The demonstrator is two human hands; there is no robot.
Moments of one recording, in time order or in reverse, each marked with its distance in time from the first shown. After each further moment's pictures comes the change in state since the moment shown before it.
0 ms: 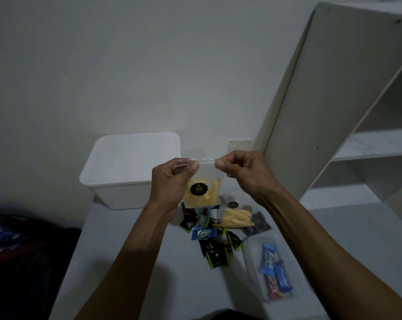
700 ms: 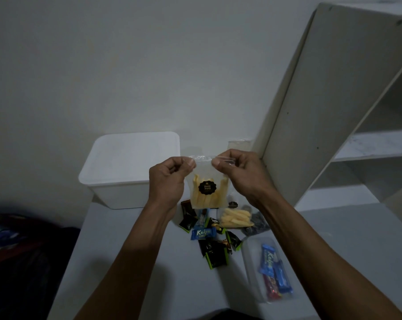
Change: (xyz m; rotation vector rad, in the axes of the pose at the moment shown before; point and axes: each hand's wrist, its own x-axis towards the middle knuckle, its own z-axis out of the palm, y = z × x) left_hand 0.003 -0.003 0.000 0.015 0.043 0.059; right_hand -0.006 -0.006 0.009 -0.063 0.033 -0.028
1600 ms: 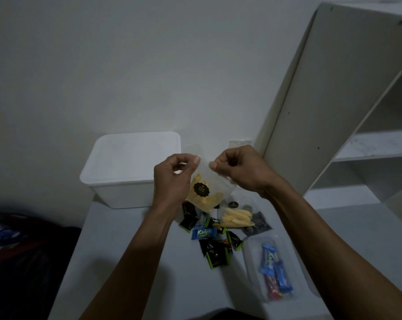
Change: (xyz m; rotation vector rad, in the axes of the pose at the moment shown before) left_hand -0.002 0.004 0.005 0.171 0.050 0.029; right_hand 0.010 -0.014 -0.010 -0.184 -0.211 0.023
